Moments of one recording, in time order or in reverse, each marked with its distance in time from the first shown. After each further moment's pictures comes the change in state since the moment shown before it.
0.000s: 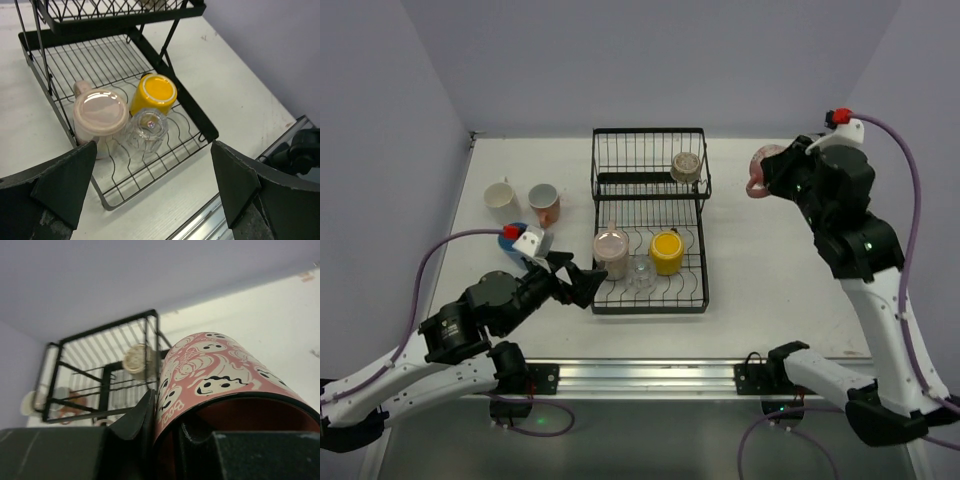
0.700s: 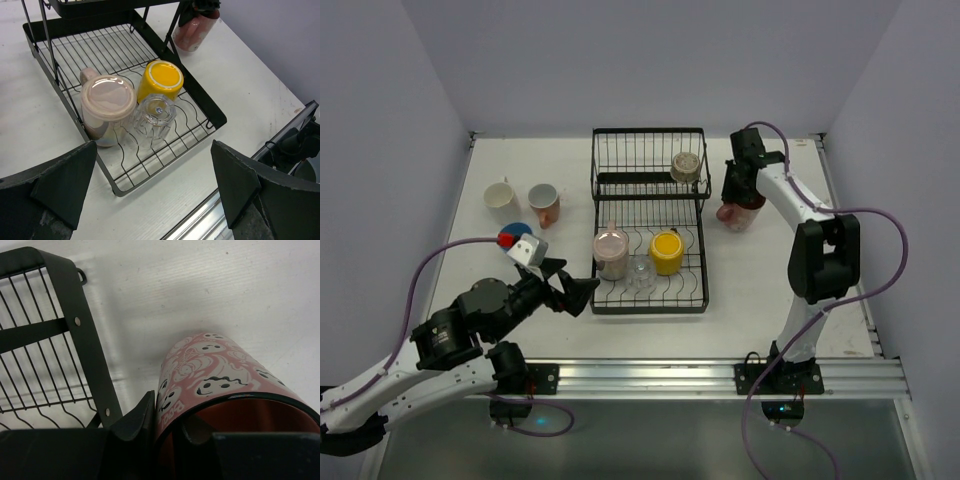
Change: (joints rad) left arm 0.001 -0.081 -0.034 -0.100 0.027 0.031; right arm -0.188 0.876 0.080 -0.058 -0.151 -0.114
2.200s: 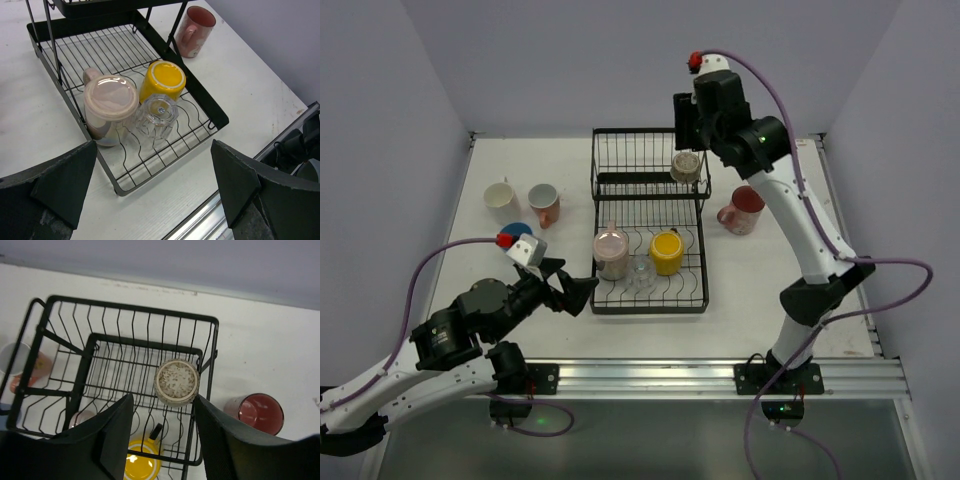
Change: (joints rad) left arm 0.000 -0.004 0.000 -0.003 -0.012 0.003; right arm 0.385 -0.129 0.664 -0.227 0.229 -0.156
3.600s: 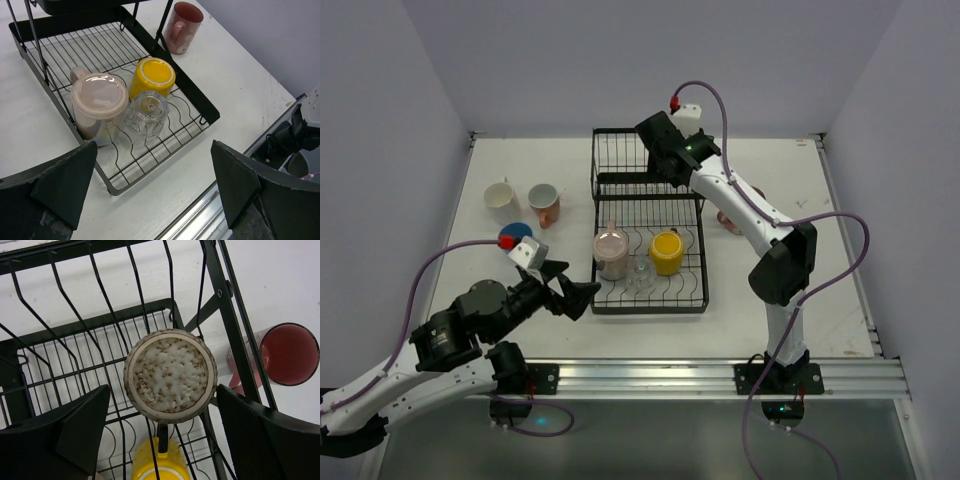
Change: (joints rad) left arm 0.006 -0.017 -0.012 0.007 0.061 0.003; right arm 0.078 0.273 -0.100 -0.058 0.380 0.422
